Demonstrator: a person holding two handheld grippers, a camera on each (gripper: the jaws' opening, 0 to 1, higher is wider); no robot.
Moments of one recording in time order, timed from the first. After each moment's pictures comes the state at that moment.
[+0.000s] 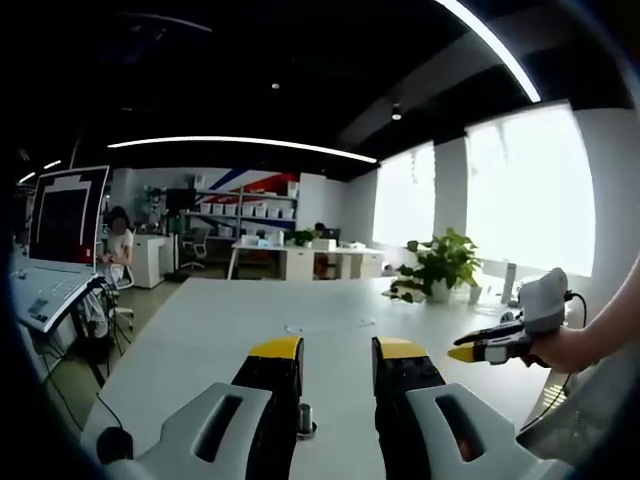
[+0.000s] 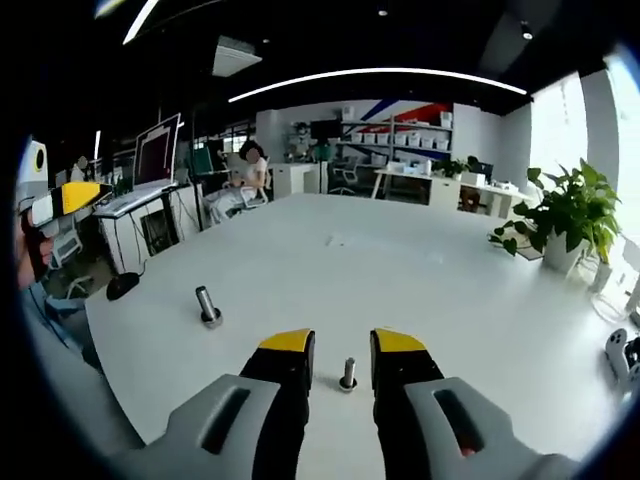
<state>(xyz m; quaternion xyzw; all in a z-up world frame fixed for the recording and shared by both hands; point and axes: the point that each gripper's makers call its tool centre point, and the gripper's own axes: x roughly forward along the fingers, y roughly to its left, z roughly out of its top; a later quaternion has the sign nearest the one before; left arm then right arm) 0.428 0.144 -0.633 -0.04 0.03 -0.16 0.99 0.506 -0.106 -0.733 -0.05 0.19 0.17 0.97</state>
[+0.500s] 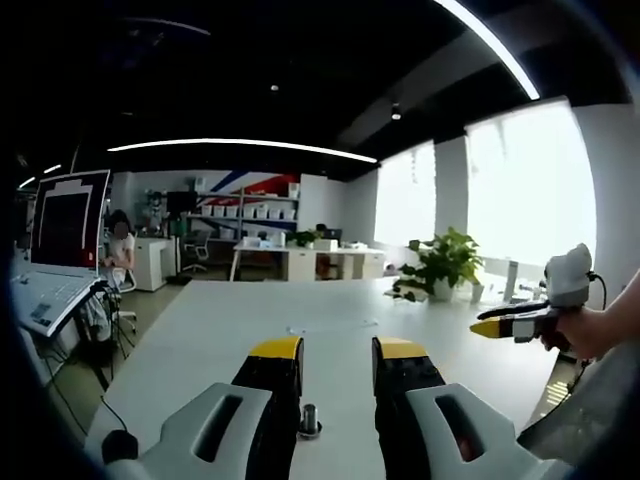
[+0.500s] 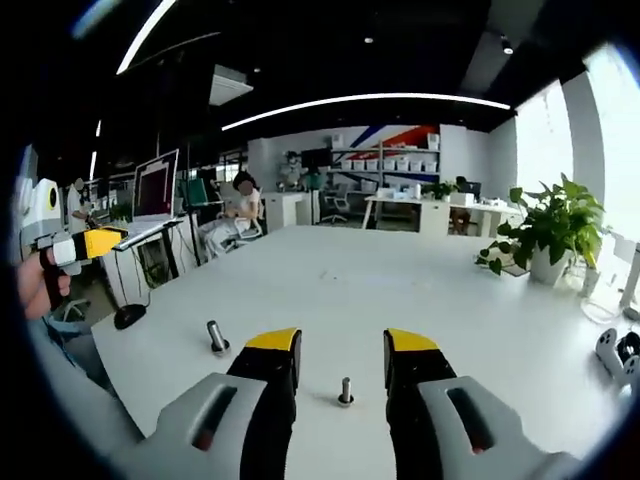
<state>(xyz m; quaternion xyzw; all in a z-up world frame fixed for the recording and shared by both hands) 0.426 0.148 -0.633 -0.03 0.03 -0.16 0.99 0.489 -0.121 -0.682 -0.02 0.12 0.15 0.98</state>
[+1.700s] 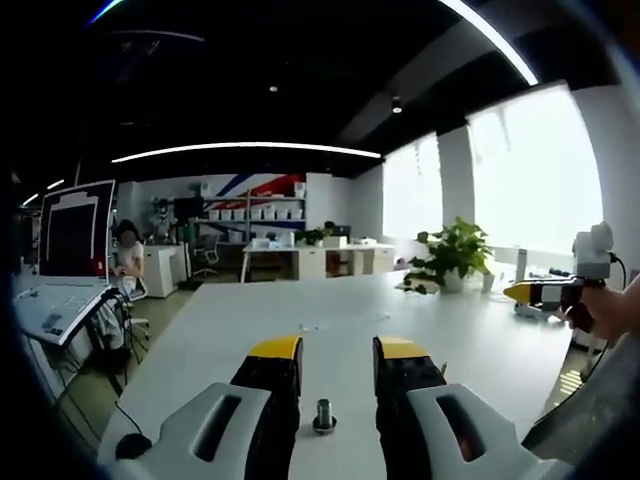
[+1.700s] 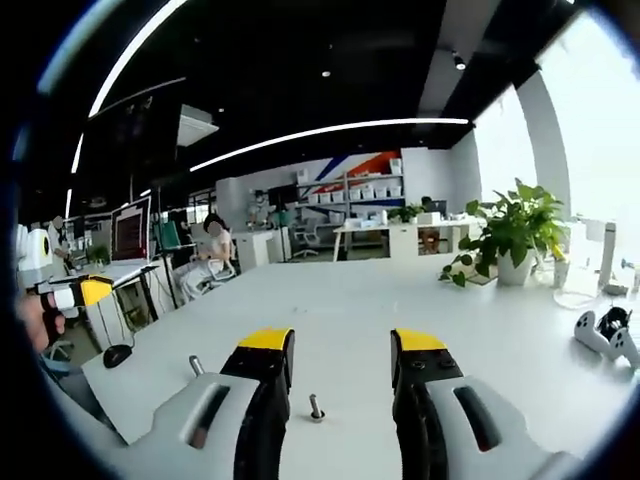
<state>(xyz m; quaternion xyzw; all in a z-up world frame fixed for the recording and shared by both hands) 0.425 0.155 -0.639 -0.01 0.03 -0.13 0.99 0.480 -0.176 -0.660 0.04 0.06 0.07 0.99</state>
